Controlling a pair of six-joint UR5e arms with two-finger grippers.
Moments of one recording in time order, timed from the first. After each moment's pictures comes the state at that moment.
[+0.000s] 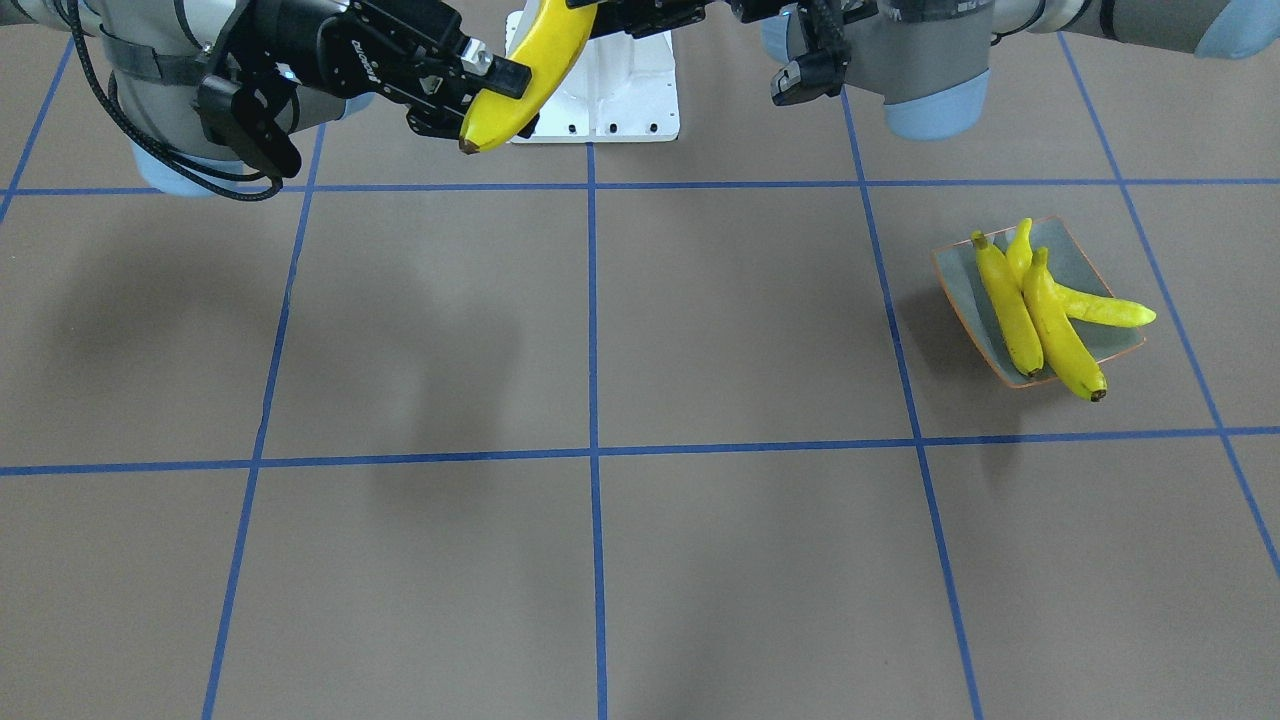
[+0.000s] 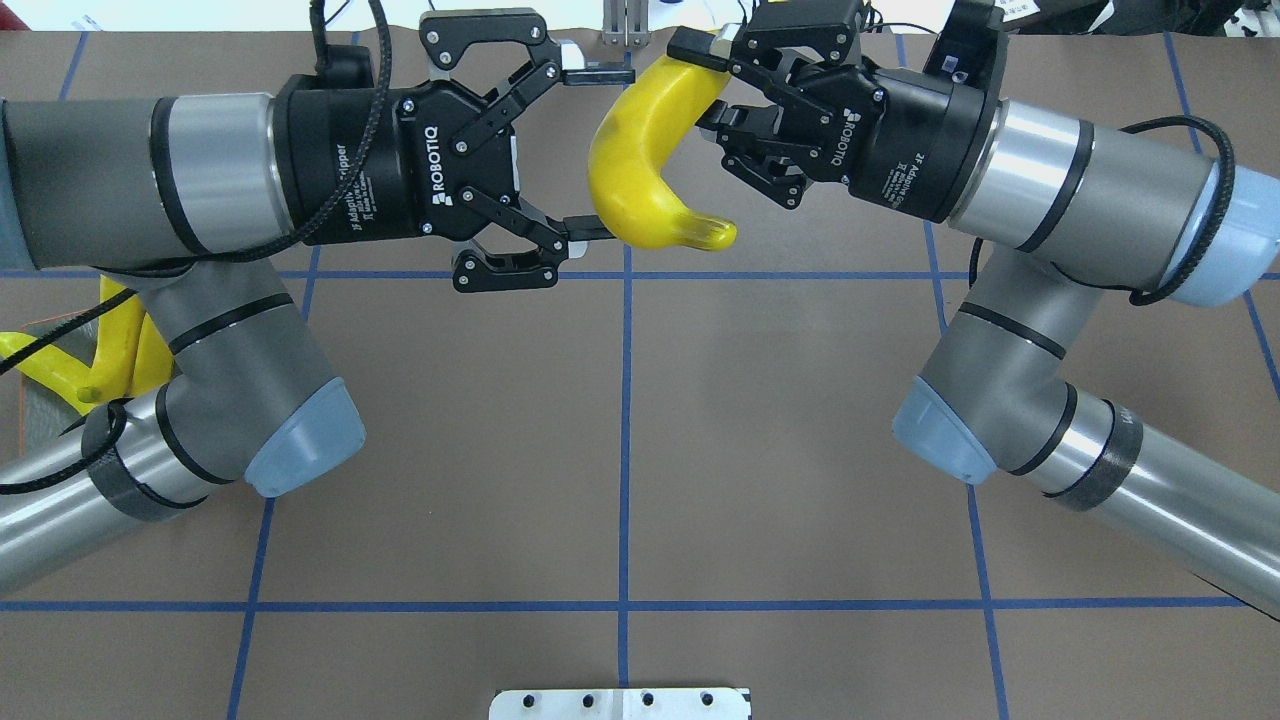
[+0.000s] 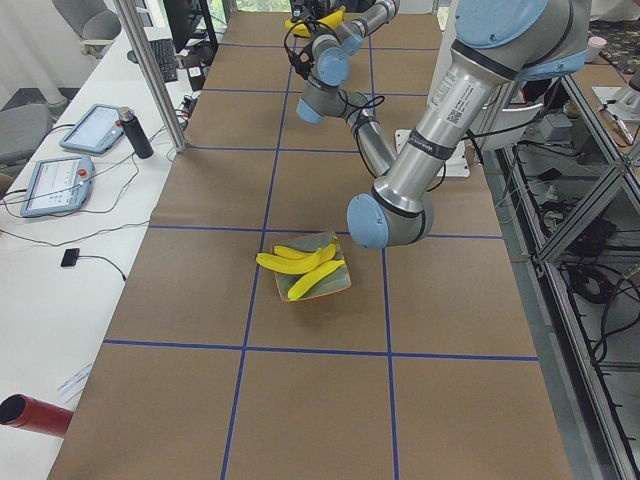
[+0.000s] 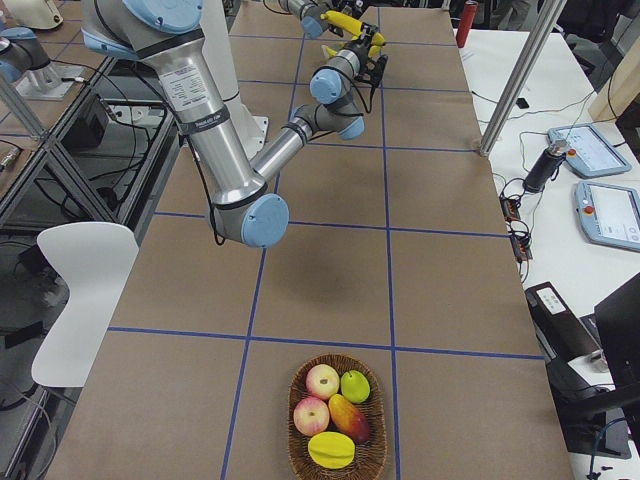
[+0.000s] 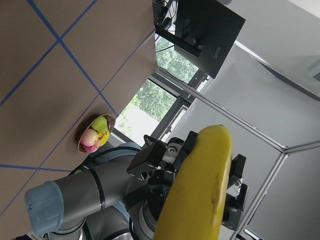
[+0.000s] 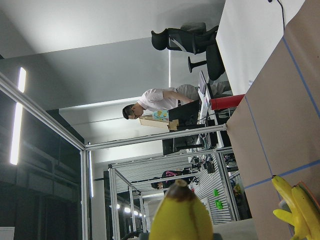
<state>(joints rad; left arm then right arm) -0.71 -2.20 -1.80 -2.97 -1.94 -2.62 0.73 -1.06 1.76 -0.03 1.72 2.19</state>
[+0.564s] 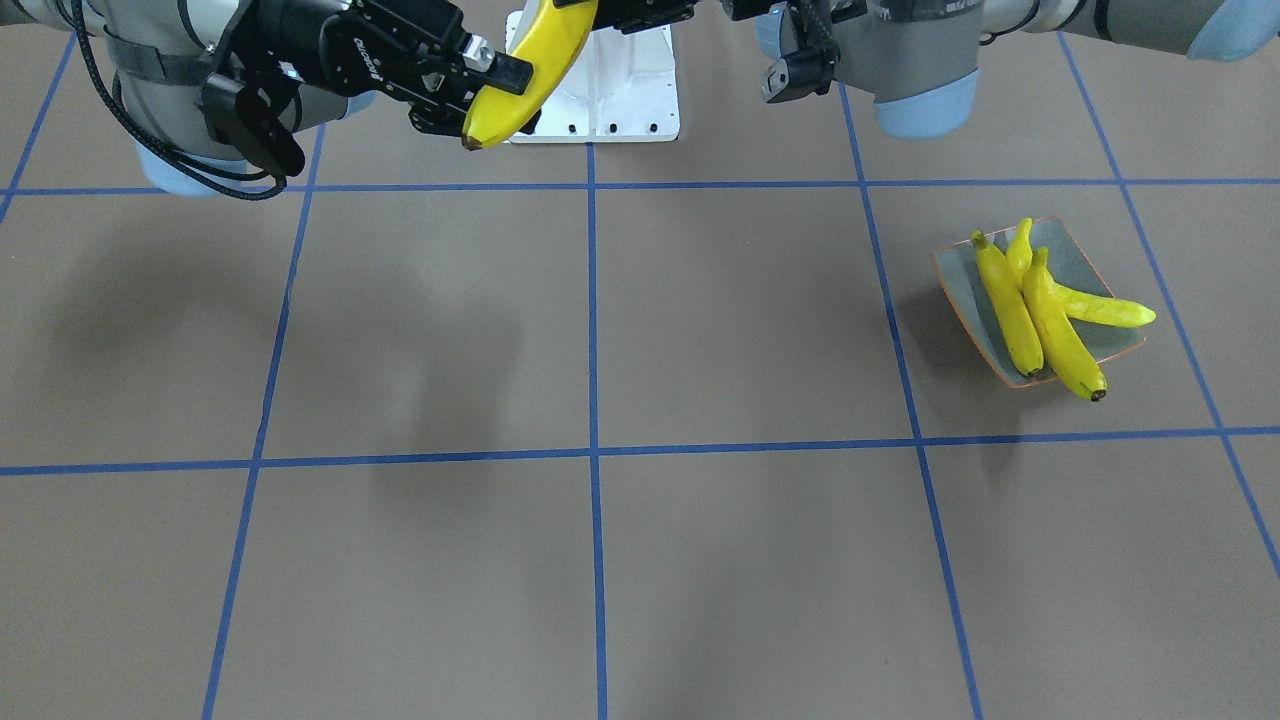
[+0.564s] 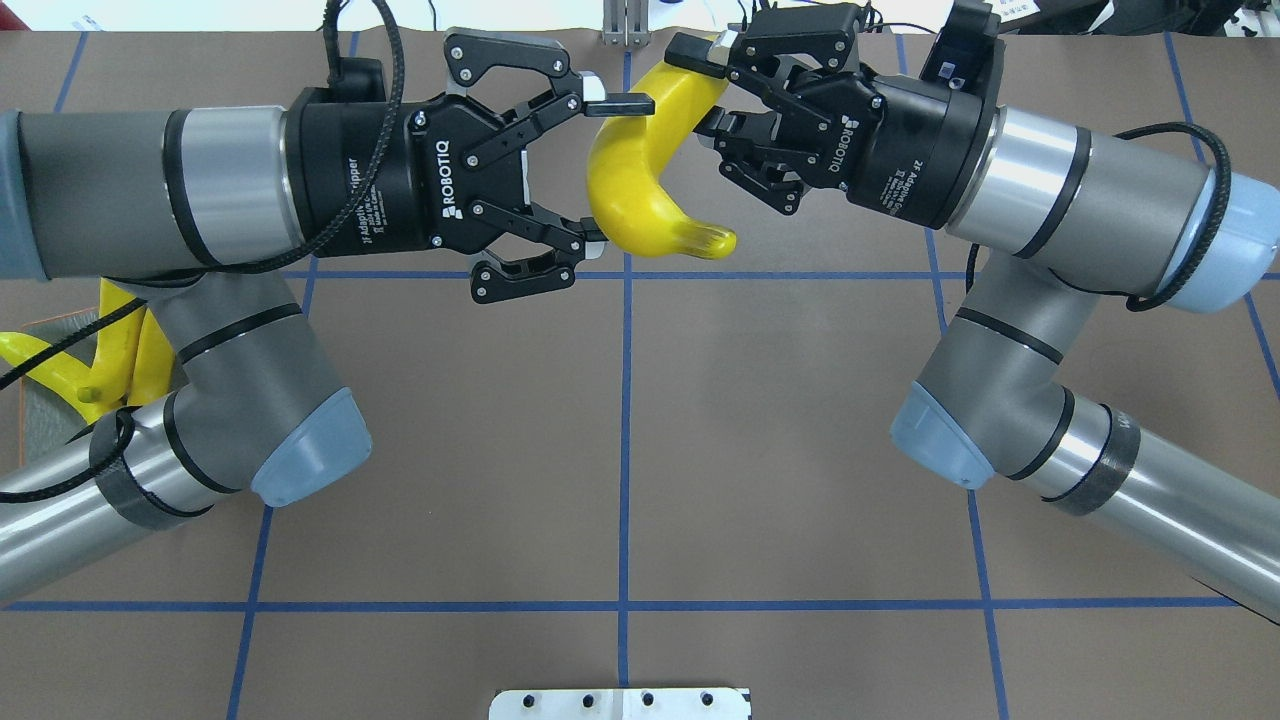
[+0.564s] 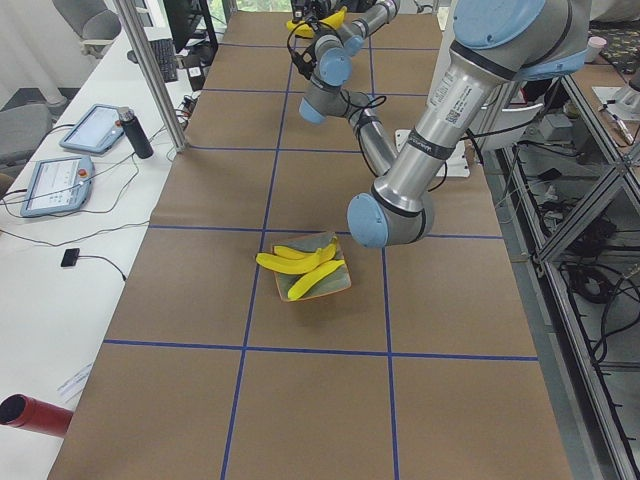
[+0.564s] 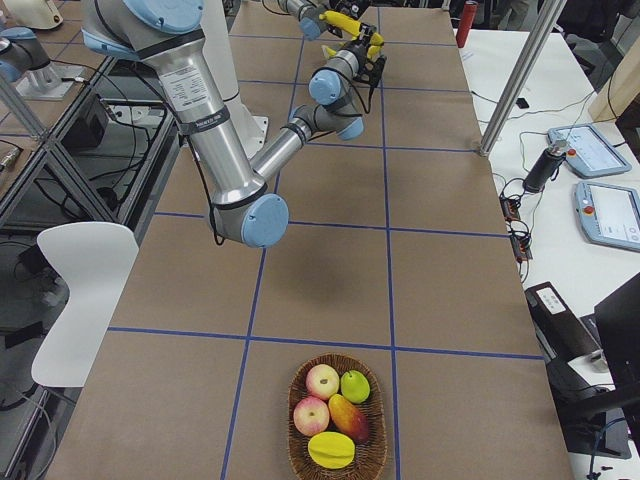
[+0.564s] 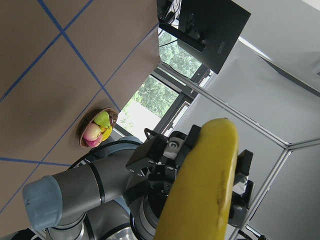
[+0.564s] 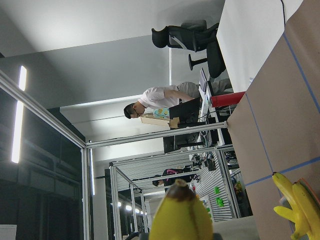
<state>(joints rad) -0.69 -2.20 -1.80 -2.97 -1.94 -2.62 0.72 -1.07 1.76 -0.02 1.72 2.19</state>
